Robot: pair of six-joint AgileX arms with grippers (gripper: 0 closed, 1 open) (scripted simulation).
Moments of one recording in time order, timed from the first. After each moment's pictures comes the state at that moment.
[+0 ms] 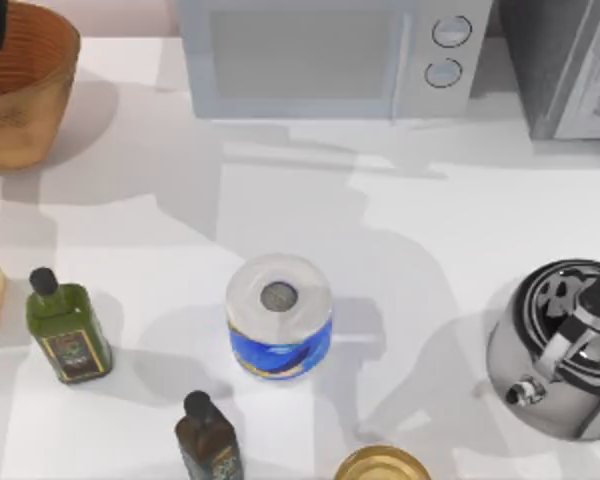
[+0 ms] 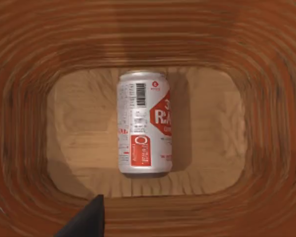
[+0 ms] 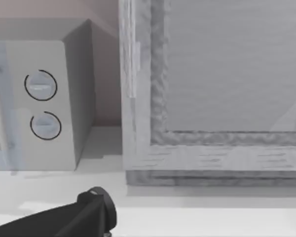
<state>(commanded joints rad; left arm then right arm) 0.13 2.09 1.96 -0.95 0.12 0.16 0.00 0.00 0.00 0.00 0.00 0.00</state>
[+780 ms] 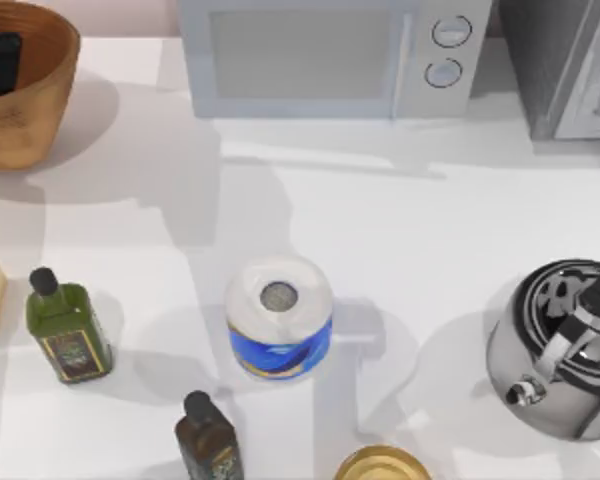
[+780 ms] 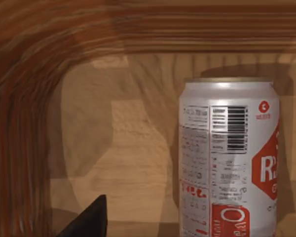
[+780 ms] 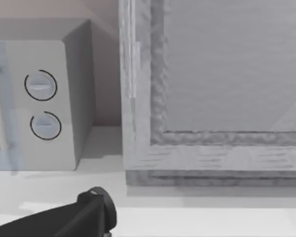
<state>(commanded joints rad) 0.16 2.49 2.33 -1.12 0.11 0.18 0.00 0.00 0.00 0.00 0.00 0.00</state>
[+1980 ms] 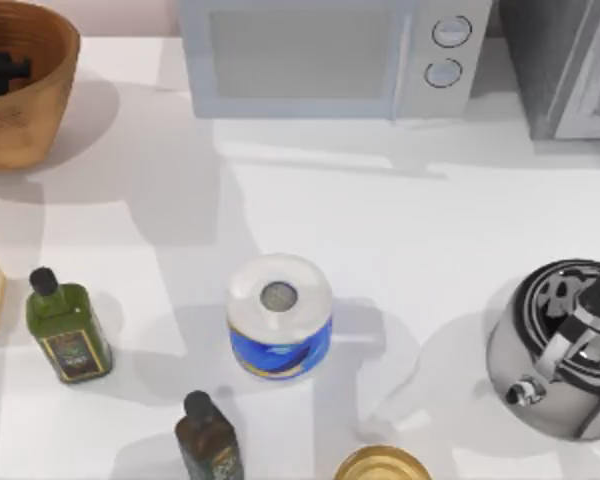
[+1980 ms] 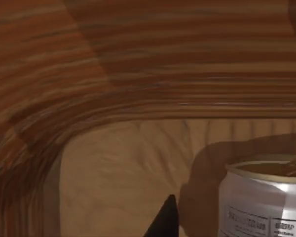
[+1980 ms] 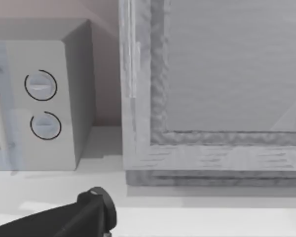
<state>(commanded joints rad) 0.16 2.60 2.32 -0.99 0.11 0.17 0.00 0.00 0.00 0.00 0.00 0.00</state>
